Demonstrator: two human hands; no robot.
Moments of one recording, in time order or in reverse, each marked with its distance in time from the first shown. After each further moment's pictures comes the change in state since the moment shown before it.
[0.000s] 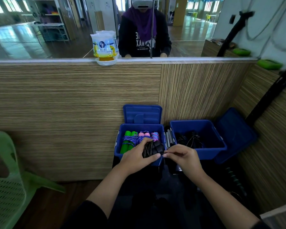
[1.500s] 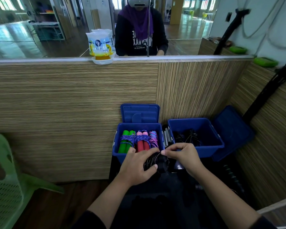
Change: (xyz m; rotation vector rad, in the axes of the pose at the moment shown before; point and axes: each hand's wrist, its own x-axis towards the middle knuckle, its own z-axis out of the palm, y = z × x) left_hand -0.019 -0.006 0.023 0.195 0.251 0.427; right_hand 0.008 -0.012 -0.004 0.190 0.022 0.410
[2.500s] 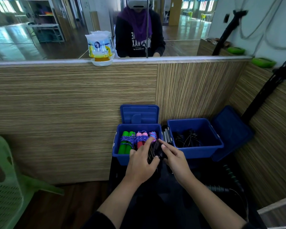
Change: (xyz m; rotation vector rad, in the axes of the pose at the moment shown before) left_hand 0.012 0.013 0.018 -0.159 0.106 -0.253; right_hand -0.012 0.005 0.037 0.322 0.032 0.072
